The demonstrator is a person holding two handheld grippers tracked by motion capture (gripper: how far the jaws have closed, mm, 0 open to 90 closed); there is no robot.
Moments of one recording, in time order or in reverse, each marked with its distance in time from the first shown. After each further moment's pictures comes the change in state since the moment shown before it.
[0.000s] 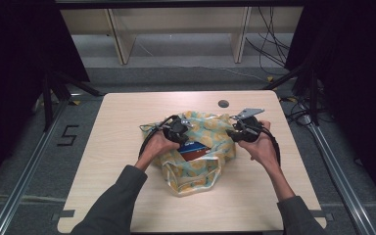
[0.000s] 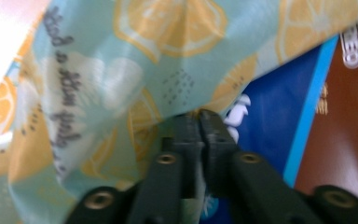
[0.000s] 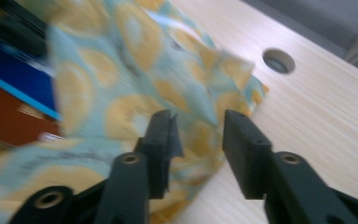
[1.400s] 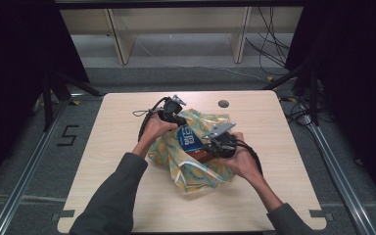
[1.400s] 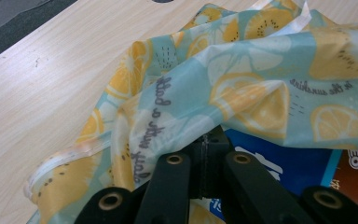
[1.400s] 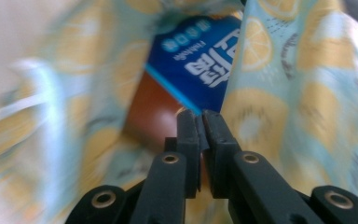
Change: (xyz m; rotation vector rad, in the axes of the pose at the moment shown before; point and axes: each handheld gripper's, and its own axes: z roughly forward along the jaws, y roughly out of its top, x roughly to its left) left arm 0.042 0.021 -0.018 -0.100 -0.022 -0.186; right arm 0.079 0.007 0.025 0.030 0.175 -0.194
